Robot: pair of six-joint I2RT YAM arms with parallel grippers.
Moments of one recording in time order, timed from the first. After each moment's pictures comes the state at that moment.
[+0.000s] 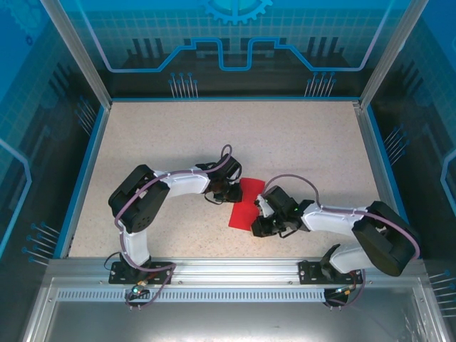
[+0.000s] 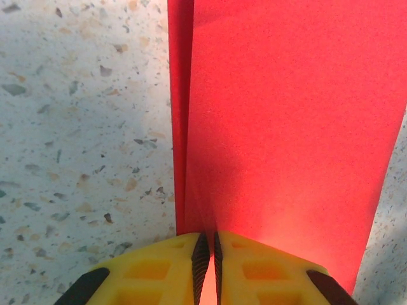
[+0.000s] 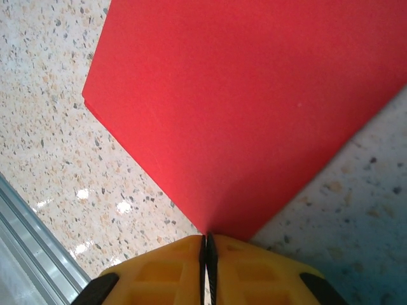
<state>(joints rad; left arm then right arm) -0.69 1.88 1.09 -0.38 0.24 -0.63 0.75 1.36 0.46 -0.21 -0.40 0.57</state>
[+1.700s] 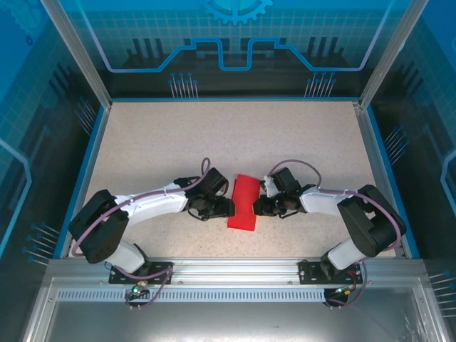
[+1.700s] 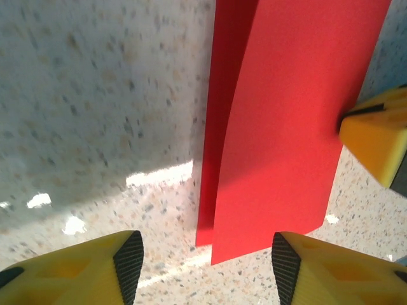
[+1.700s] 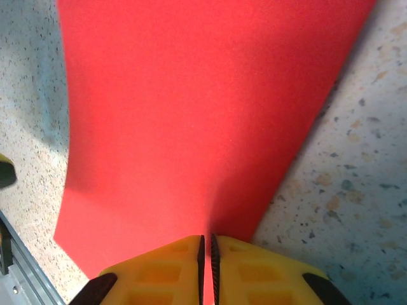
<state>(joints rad) -0.78 1.51 0.84 -0.50 0.21 -0.88 0.53 1.53 0.59 -0.13 -0.50 0.52</state>
